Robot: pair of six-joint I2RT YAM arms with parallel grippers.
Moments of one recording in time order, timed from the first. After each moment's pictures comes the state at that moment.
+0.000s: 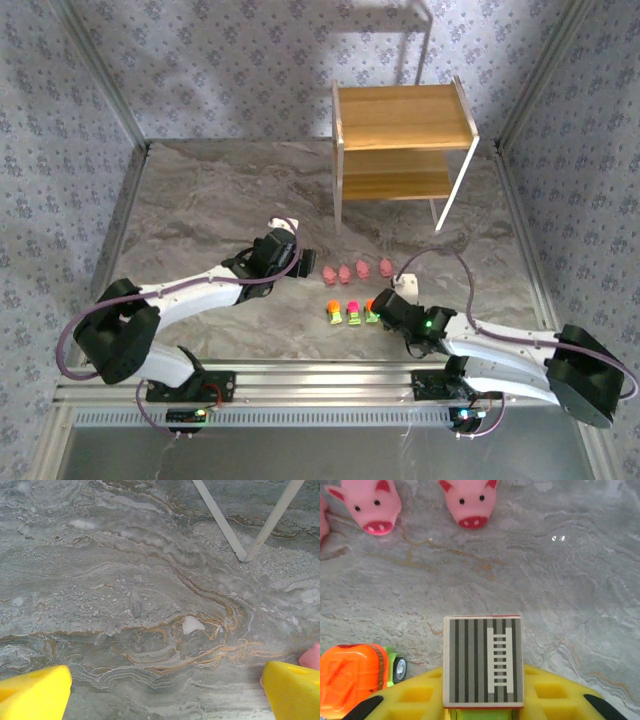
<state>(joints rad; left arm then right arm) -0.81 1.42 0.74 -0.07 -0.36 -0.39 0.98 0.99 0.34 -0.42 0.49 0.84</state>
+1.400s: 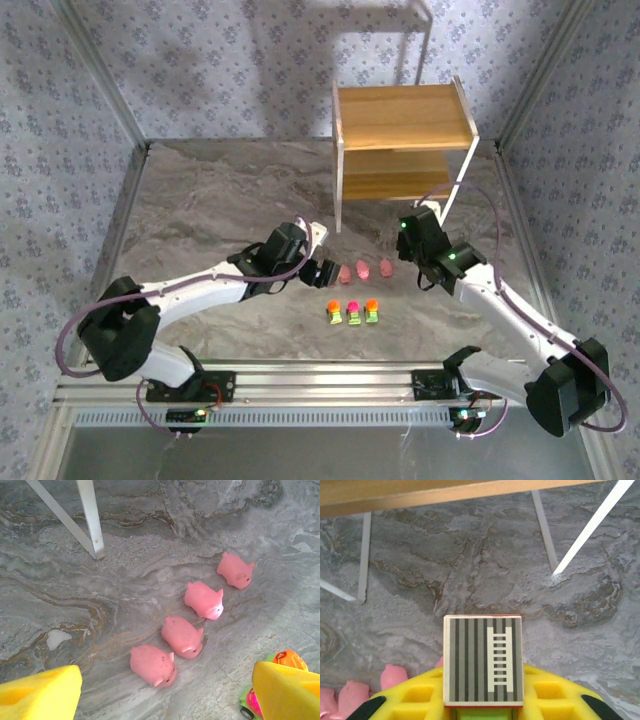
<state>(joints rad) -0.85 1.45 0.84 -0.08 0.05 -0.27 0.49 1.11 0.88 -0.62 0.37 0.45</state>
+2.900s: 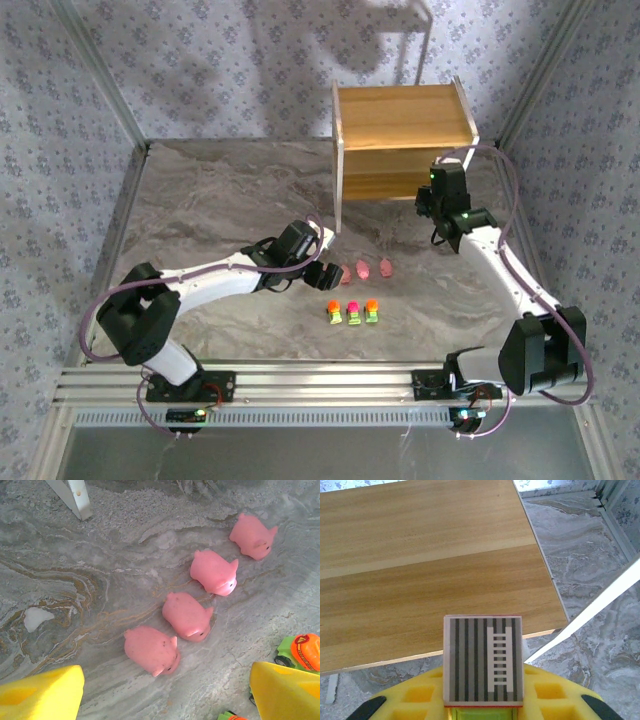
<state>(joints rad) -0.85 1.56 0.92 -0.19 0.07 -0.27 0.22 1.32 1.06 -0.41 0.26 0.24</state>
